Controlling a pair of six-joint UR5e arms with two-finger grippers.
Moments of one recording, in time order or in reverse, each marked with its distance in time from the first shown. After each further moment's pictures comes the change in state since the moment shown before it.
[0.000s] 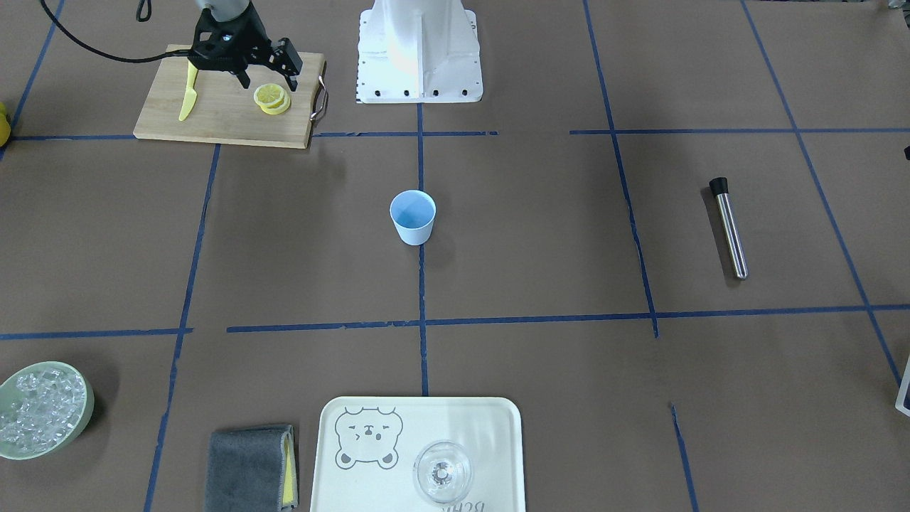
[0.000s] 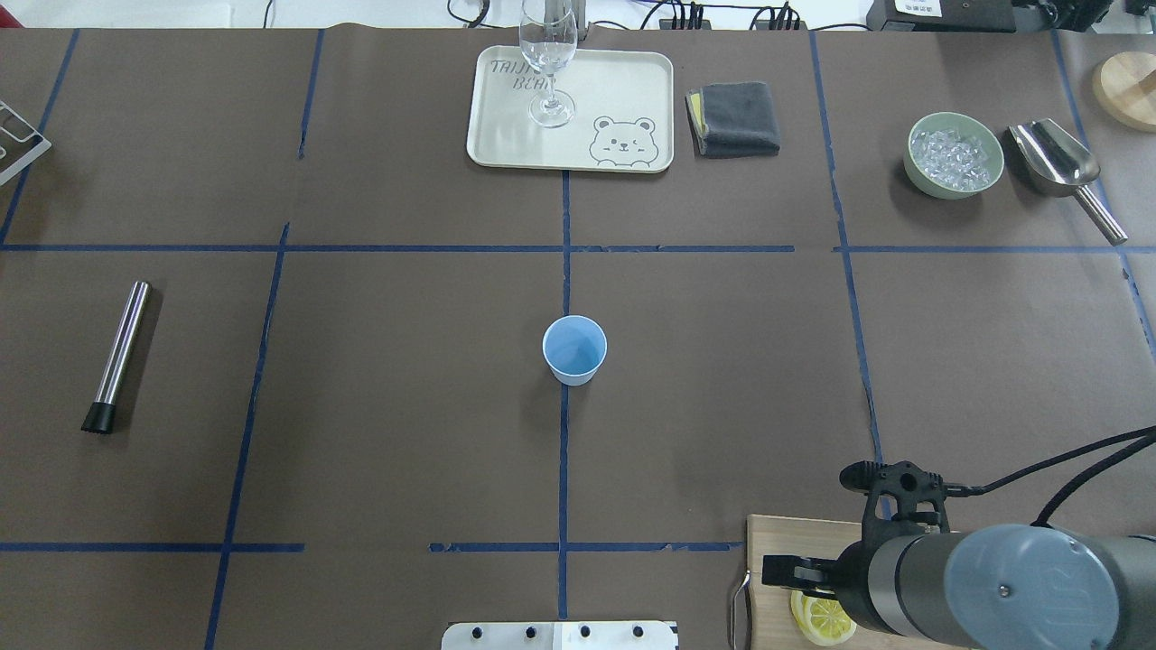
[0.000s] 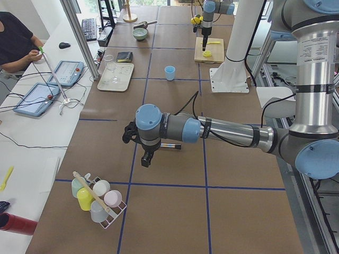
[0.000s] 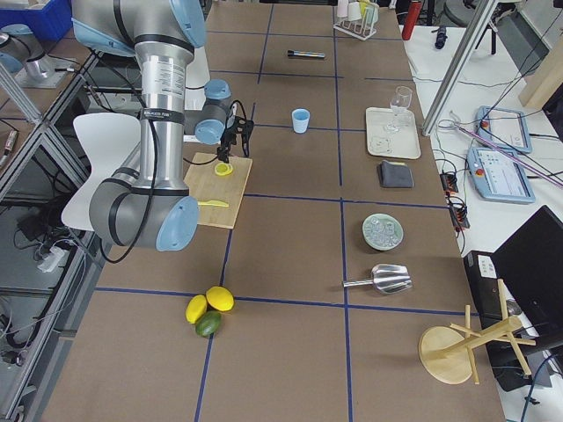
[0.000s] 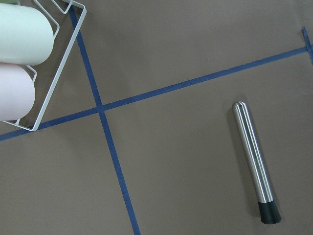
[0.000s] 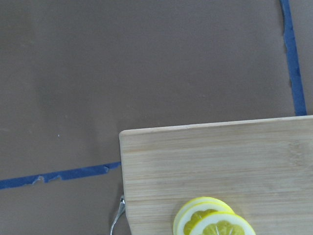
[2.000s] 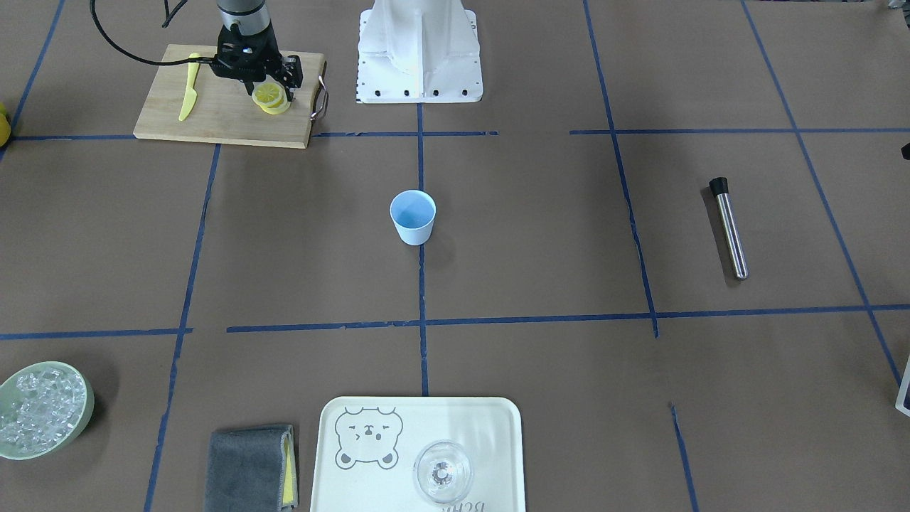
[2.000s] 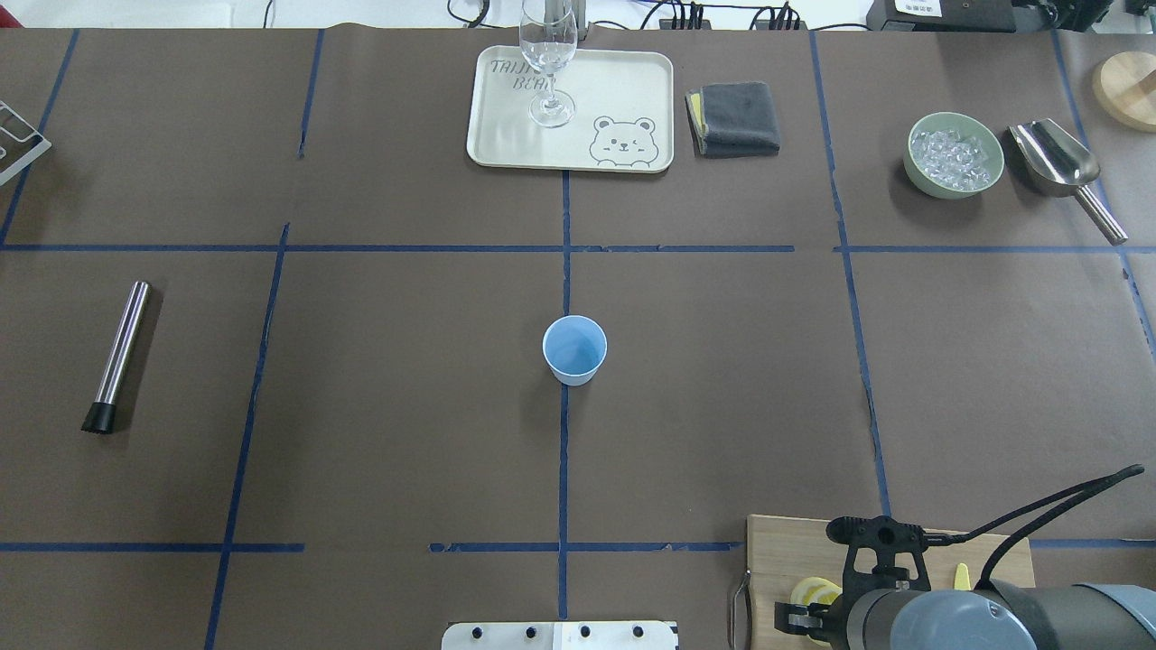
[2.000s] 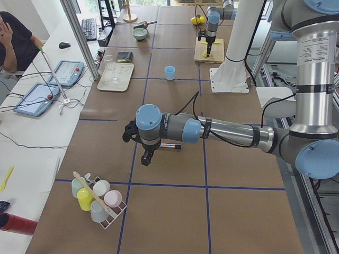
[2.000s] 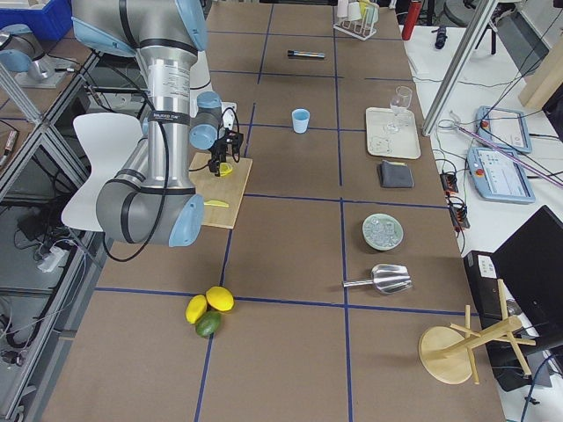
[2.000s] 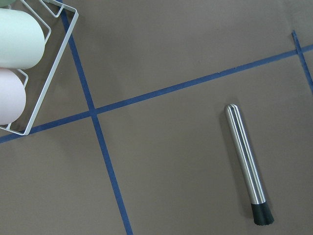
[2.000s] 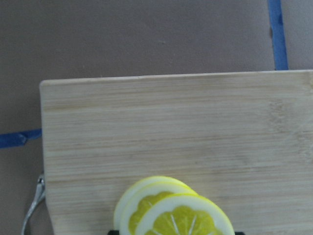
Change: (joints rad) left arm 0.000 0.001 -0.001 -0.008 -0.023 0.000; right arm -0.113 -0.004 -0.077 -0.050 -0.071 0.040
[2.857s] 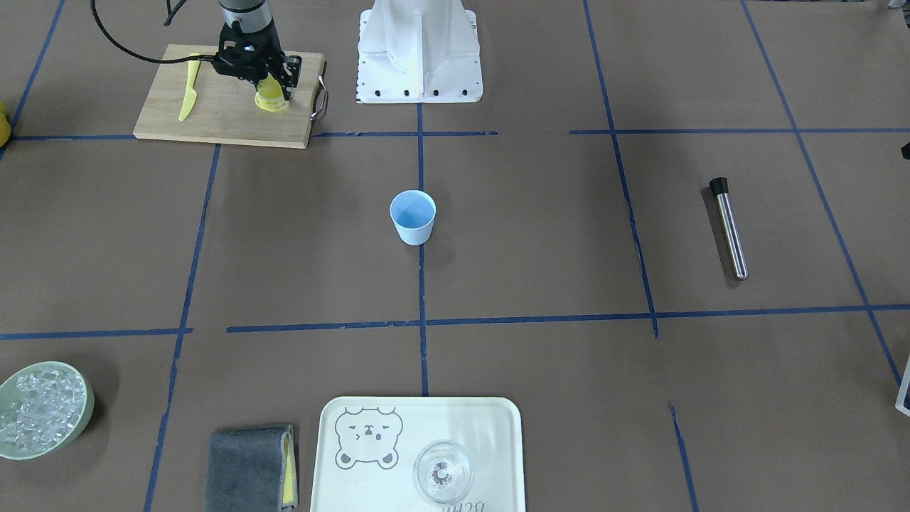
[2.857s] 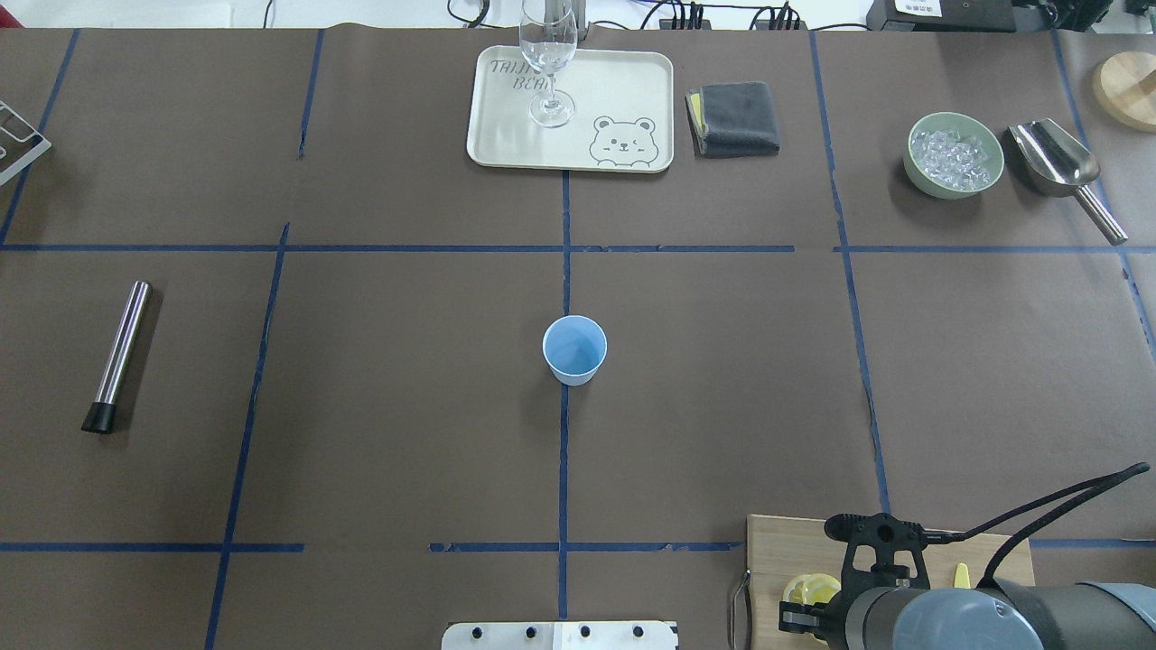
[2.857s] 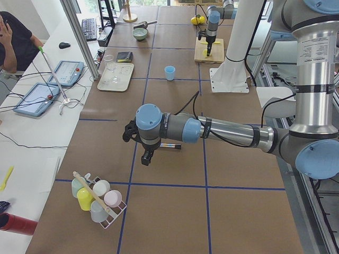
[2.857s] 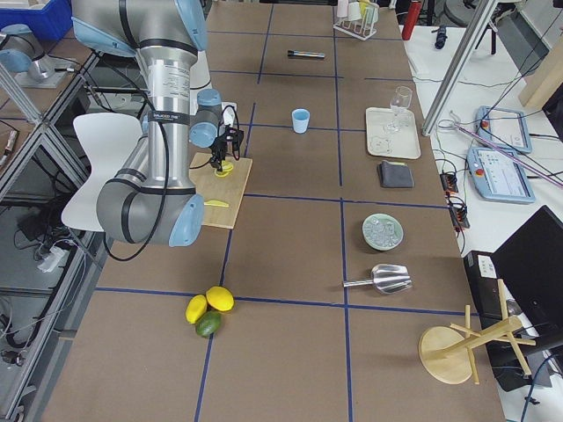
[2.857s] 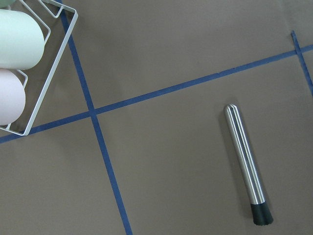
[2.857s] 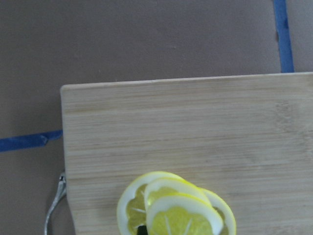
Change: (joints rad) left arm -0.001 0.002 -0.004 0.001 -0.011 0.000; right arm 0.006 0.003 0.021 0.000 -0.001 0.003
